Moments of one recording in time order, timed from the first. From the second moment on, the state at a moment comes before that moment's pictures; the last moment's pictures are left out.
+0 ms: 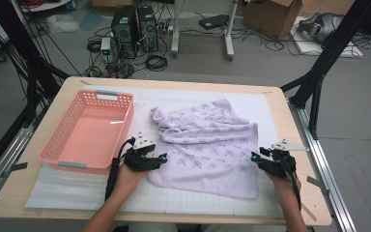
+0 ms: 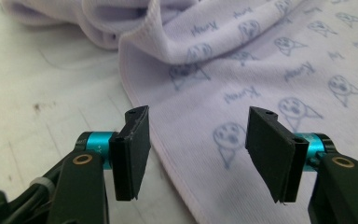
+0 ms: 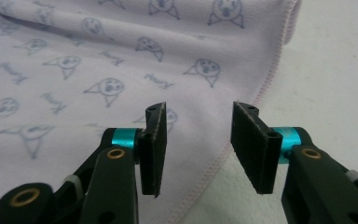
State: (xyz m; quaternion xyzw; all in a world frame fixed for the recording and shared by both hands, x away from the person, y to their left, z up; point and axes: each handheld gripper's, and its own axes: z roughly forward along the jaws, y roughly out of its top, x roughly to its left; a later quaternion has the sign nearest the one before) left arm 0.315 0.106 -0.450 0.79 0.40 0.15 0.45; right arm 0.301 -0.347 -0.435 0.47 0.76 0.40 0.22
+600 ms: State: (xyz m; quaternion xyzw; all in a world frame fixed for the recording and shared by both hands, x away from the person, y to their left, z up) left arm 0.266 0.109 -0.452 0.80 0.40 0.13 0.43; right arm 0.247 -0.339 -0.449 0.46 0.79 0.37 0.18
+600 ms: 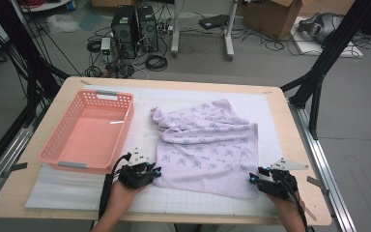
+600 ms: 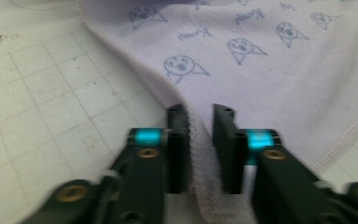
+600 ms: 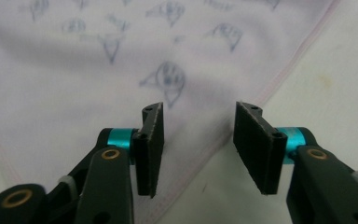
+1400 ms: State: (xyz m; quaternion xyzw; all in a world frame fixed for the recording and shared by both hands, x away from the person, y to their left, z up) left arm 0.245 0.119 -0.452 0.77 0.43 0.09 0.46; right arm 0.227 -0.360 -0.438 0.49 0.75 0.38 0.21
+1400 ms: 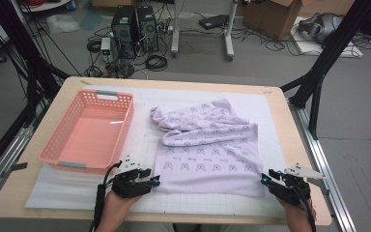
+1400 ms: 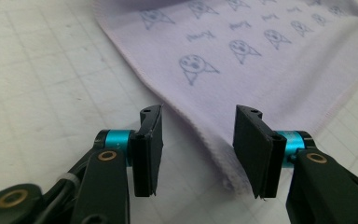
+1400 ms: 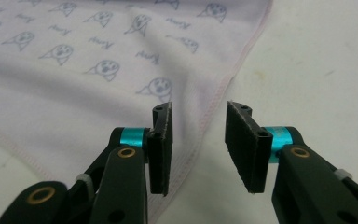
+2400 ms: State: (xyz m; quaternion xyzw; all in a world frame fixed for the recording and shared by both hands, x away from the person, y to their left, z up) left arm 0.150 0.133 -0.451 0.77 0.42 0.10 0.47; right arm 0.134 -0.372 -0.440 0.46 0.80 0.37 0.14
